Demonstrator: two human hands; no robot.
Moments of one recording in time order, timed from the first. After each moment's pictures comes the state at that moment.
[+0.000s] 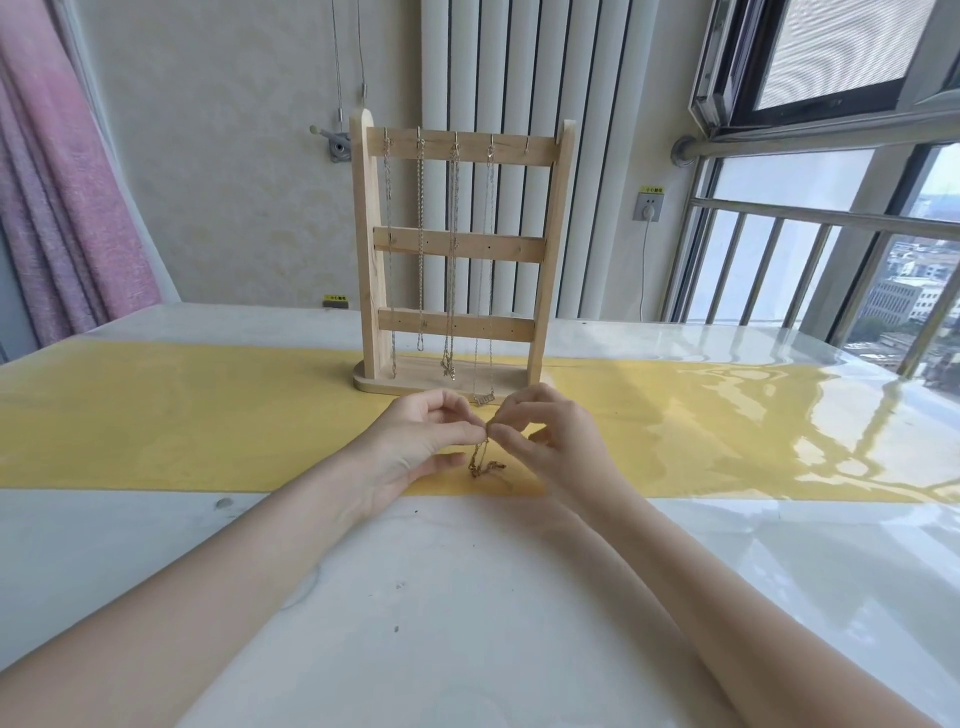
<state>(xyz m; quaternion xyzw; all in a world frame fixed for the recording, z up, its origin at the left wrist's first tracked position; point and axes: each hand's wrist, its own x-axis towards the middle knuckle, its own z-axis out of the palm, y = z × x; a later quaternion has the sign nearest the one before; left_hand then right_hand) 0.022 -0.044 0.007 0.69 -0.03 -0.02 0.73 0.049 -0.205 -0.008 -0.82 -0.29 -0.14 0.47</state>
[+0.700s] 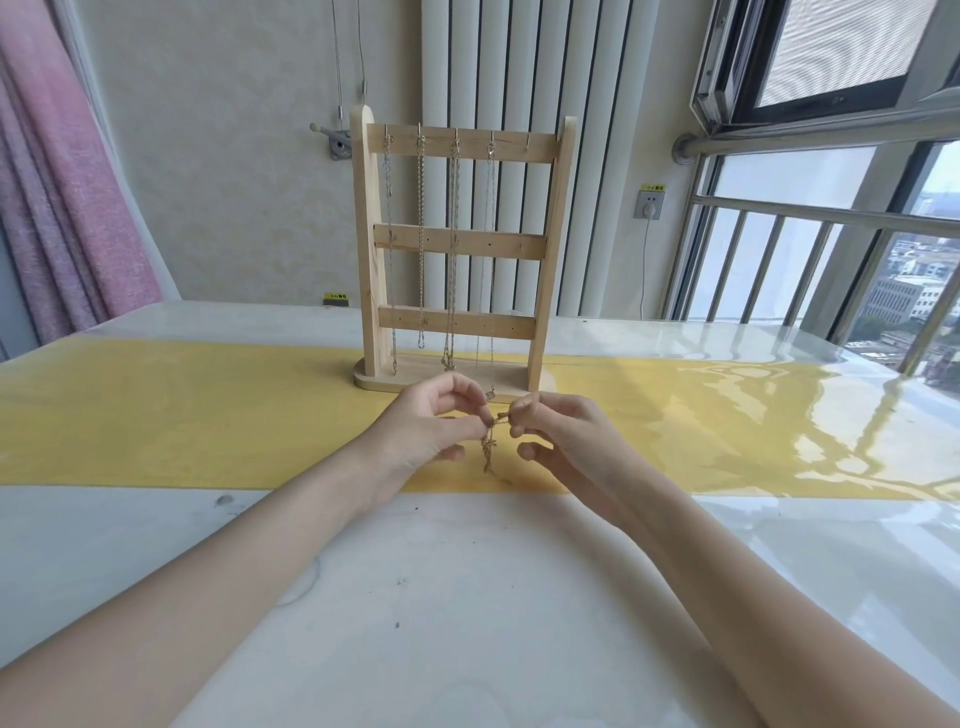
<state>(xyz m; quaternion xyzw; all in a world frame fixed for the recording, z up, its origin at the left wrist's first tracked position) 0.018 -0.047 0.013 0.74 -0.10 0.02 0.66 0.040 -0.211 0.007 -0.67 -0.17 0.10 0.71</state>
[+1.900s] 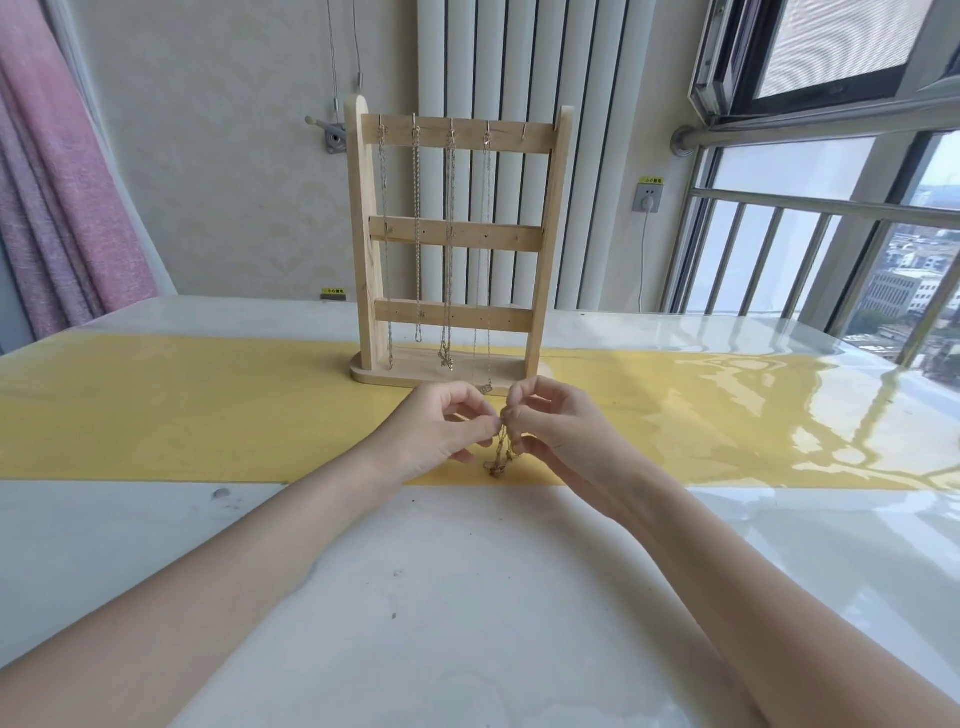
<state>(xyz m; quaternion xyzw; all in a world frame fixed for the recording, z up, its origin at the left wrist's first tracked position) 0.016 -0.055 0.011 0.80 -0.10 0.03 0.59 0.041 -0.209 0.007 -0.67 -0.19 0.09 0.71</state>
